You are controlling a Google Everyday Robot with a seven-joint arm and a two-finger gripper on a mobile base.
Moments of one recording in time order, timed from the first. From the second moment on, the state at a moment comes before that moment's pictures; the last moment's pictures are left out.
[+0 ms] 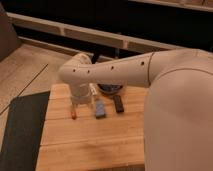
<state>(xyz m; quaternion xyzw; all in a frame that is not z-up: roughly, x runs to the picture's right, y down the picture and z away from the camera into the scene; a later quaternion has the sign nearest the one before) -0.108 0.103 0.703 -0.26 0.23 0.64 0.68</state>
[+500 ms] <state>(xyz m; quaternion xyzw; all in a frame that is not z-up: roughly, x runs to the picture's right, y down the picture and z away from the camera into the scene) -0.107 0.102 0.703 -0.26 0.23 0.64 0.69</state>
